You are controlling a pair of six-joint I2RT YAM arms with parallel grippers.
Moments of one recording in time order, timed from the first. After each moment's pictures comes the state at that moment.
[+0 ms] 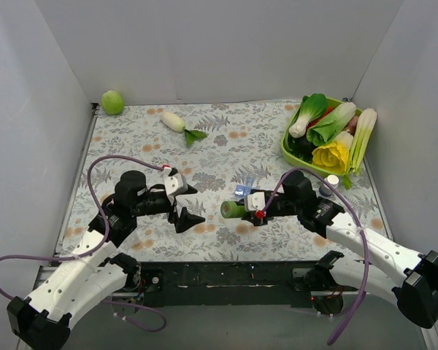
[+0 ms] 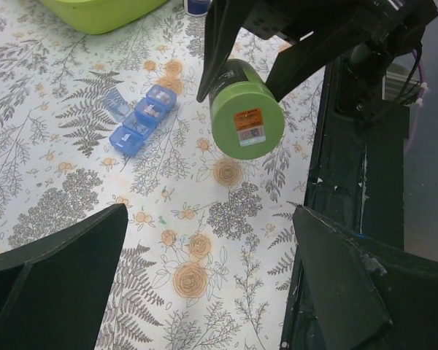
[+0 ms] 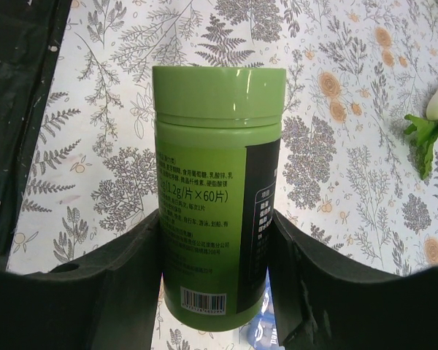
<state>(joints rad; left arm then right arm) -0.53 0.72 0.66 -0.25 0.74 0.17 0.73 0.96 0.60 -0.14 -0.70 -0.78</state>
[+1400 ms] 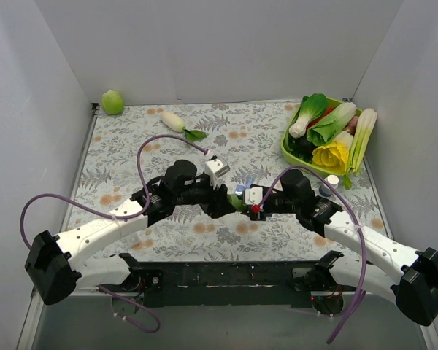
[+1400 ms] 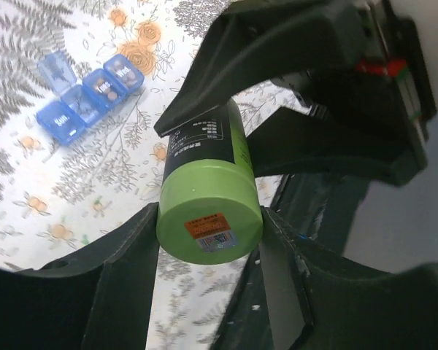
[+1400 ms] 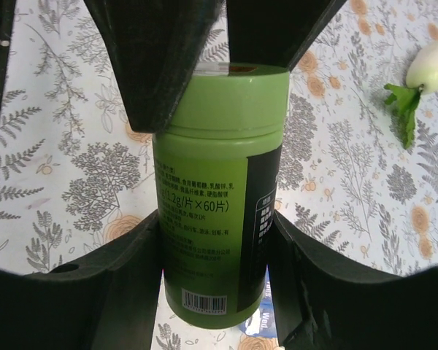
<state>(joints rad) -0.84 1.13 0.83 -0.14 0.42 -0.11 0.73 0.99 0.59 -0.10 -0.61 -0.73</state>
